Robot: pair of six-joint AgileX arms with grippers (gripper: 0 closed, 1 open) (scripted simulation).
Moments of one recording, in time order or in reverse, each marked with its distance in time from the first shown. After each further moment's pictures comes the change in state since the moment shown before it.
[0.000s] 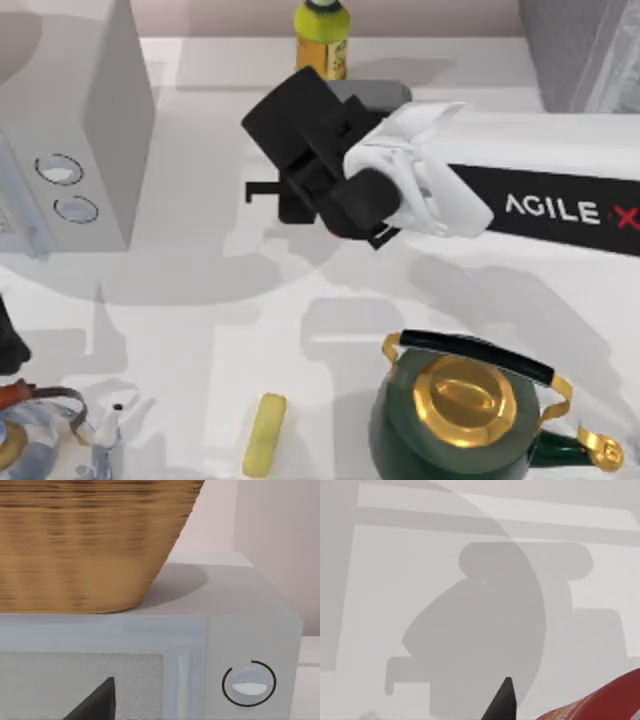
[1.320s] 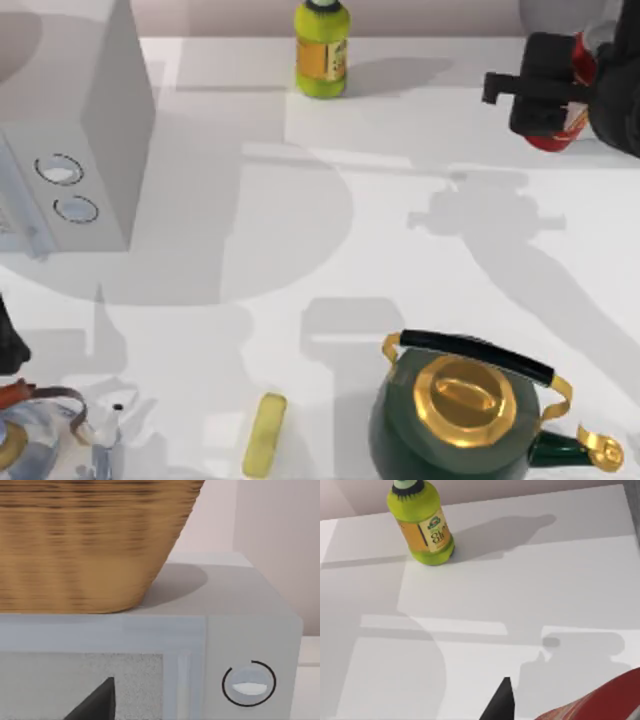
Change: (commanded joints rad) left arm 0.000 0.000 0.000 0.000 0.000 0.000; right arm -0.242 -0.761 -0.391 0.024 -0.202 -0.223
